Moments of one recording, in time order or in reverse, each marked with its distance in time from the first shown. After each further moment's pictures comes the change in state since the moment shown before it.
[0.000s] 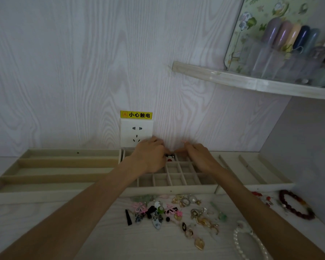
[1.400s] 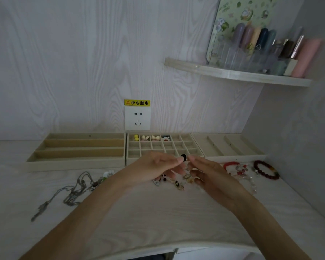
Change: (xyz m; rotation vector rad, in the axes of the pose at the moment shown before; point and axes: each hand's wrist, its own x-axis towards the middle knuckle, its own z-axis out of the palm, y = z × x) left_hand -0.140 0.077 -0.046 -1.179 -0.171 -0.150; right_hand -0.185 -0.030 -0.017 0.834 -0.200 0.170
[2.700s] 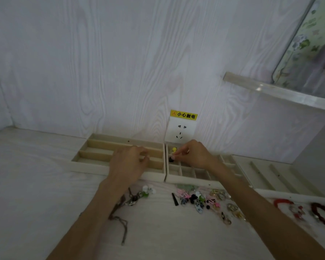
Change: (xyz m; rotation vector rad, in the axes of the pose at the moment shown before) left_hand 0.001 -0.103 -0.117 0.645 0.754 -0.094; right_hand 0.183 -0.013 0.082 -1.149 -0.086 -0.337
